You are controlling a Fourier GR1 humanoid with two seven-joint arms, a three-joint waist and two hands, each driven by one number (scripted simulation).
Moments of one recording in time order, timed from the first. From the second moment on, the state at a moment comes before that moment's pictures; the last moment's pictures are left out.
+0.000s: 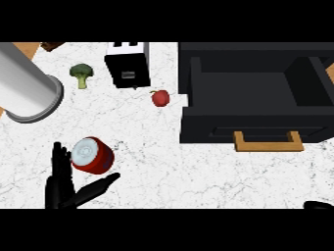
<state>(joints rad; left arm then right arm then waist) 0.18 0.00 -0.05 -1.41 0.10 0.47 -0.27 0.16 -0.10 -0.25 -2.20 -0.13 0.07 0.23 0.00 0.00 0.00</state>
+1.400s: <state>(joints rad) -0.19 0.06 0.12 -0.78 0.23 0.24 -0.55 0.10 -0.11 -0.32 -2.20 -0.14 0.11 0.28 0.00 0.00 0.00</state>
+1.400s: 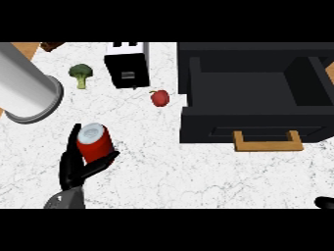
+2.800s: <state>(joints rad) -0.63 0.06 0.11 -0.53 0.21 0.03 -0.53 0.07 -0.09 -0.32 -2.23 -0.08 0.09 0.29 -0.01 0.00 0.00</state>
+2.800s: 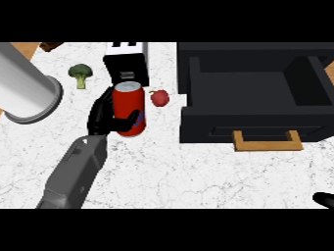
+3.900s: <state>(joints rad) -0.98 0.00 -0.09 -0.97 0.18 0.30 0.11 0.08 -0.10 -0.33 -2.27 -0.08 0.09 0.32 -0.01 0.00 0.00</state>
